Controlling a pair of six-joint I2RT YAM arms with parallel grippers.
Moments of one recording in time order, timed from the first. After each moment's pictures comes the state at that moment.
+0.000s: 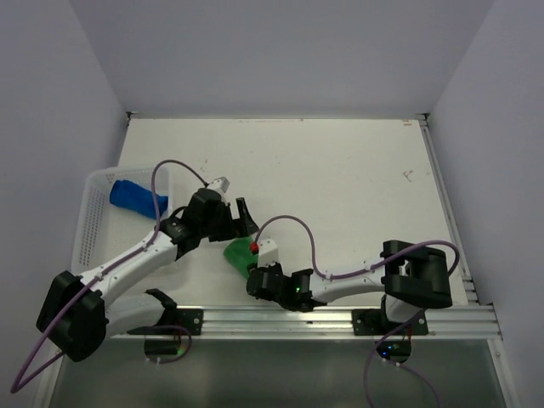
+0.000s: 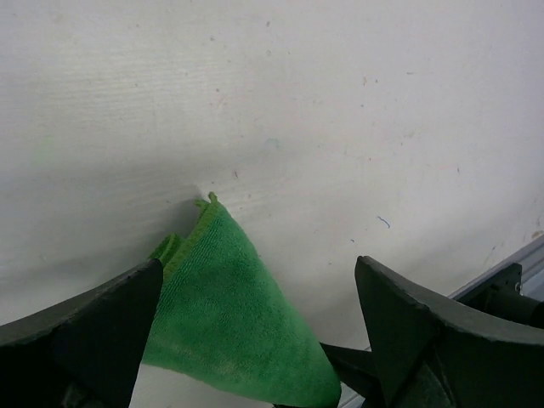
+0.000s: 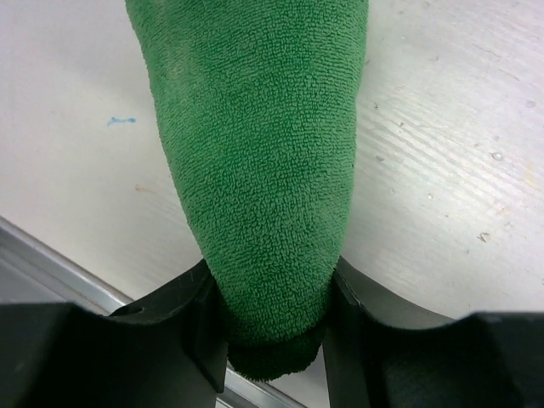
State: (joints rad) left arm -0.58 1.13 0.61 -0.22 0.14 -0.72; right arm 1.43 1.63 0.78 -0.02 0.55 0.83
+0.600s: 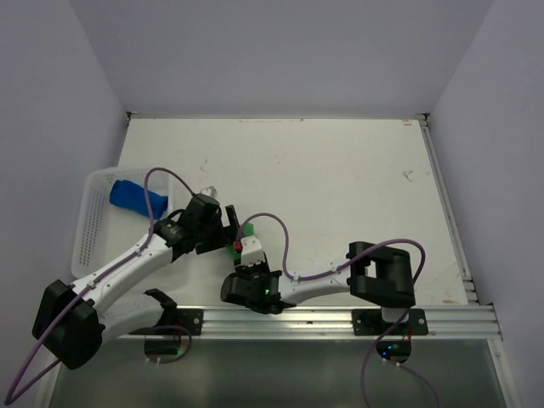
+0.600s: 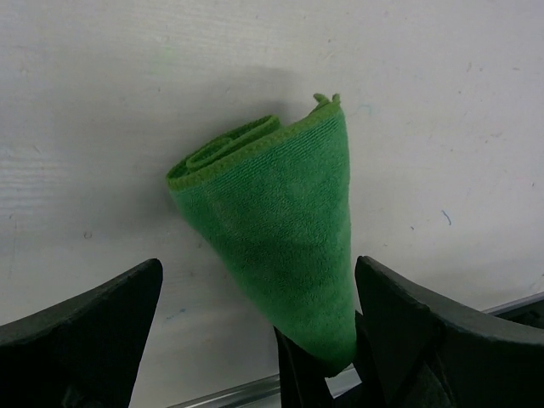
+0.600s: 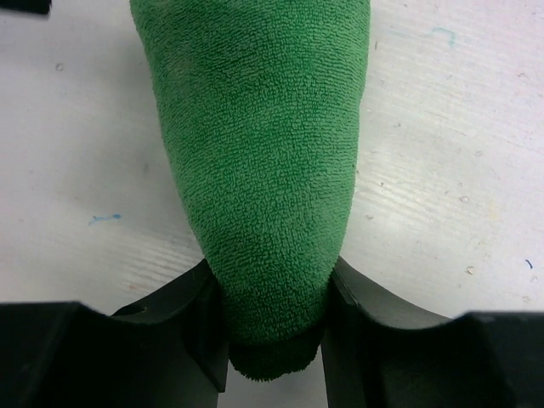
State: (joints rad) left arm -0.58 1.08 0.69 -0.54 -0.01 -0.80; right arm 1.48 1.85 1.05 -0.26 0.85 0.94
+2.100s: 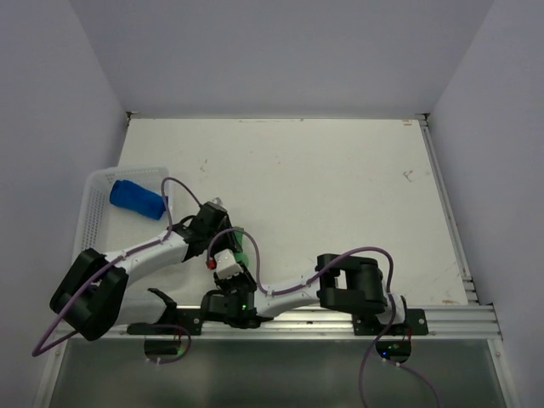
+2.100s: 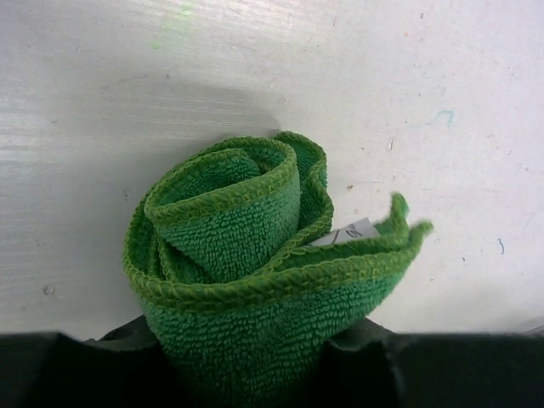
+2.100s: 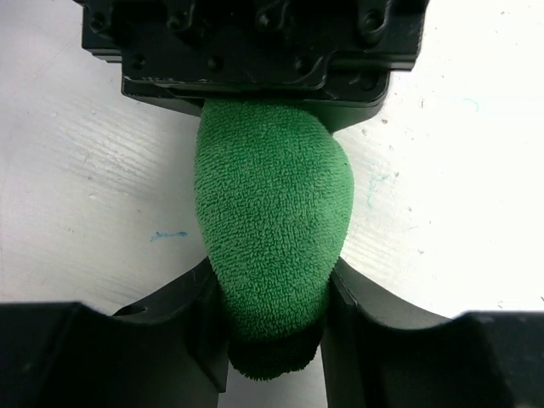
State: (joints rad) left arm -0.57 1.28 0.54 -0.29 0.04 -0.88; right arm 1.57 2.08 1.27 -0.28 1.06 0.80
